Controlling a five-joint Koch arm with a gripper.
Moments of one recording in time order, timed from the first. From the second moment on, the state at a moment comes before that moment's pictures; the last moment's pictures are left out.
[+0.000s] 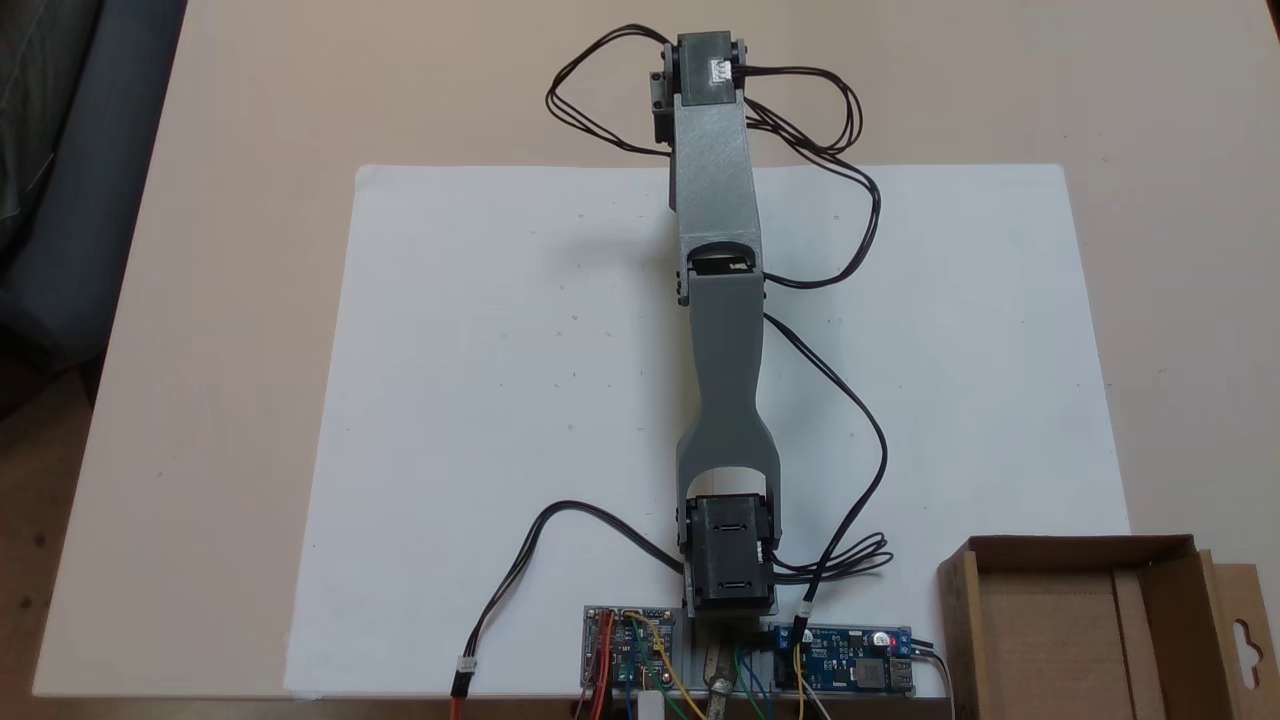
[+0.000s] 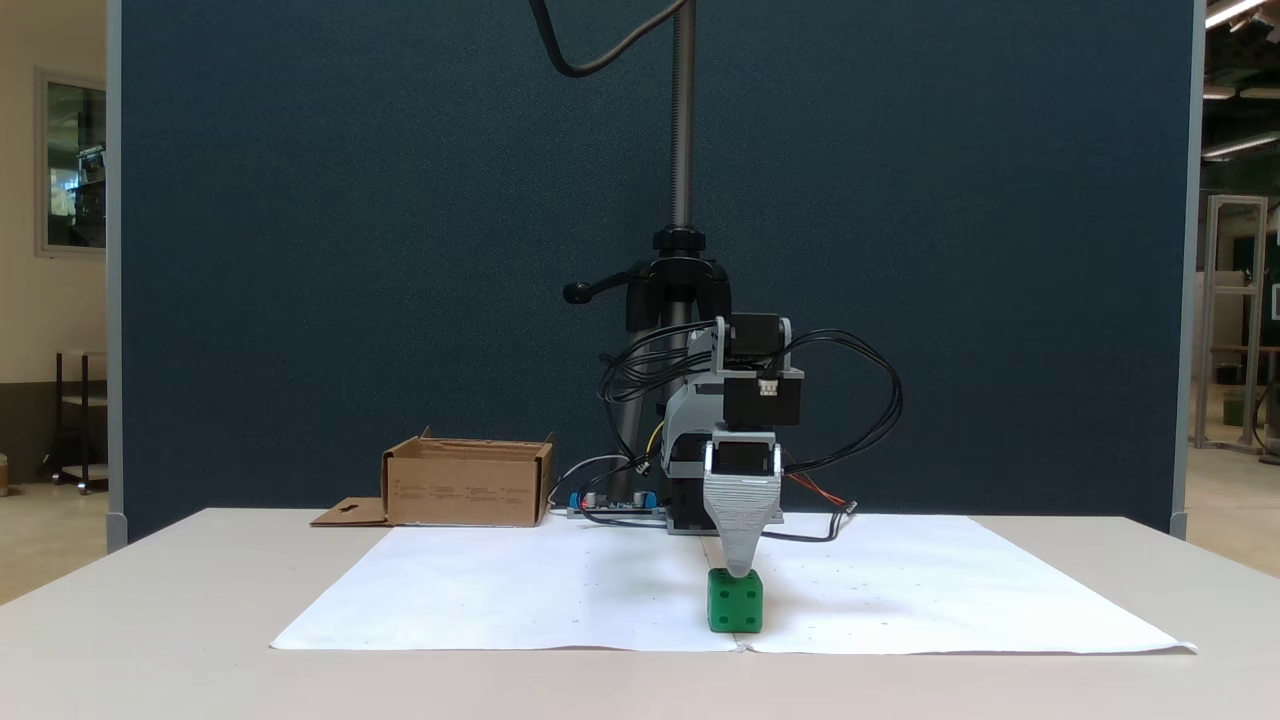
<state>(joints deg) -3.8 39.8 26.8 77.5 10.1</state>
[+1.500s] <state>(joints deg) -1.2 32.0 26.8 72.0 7.4</state>
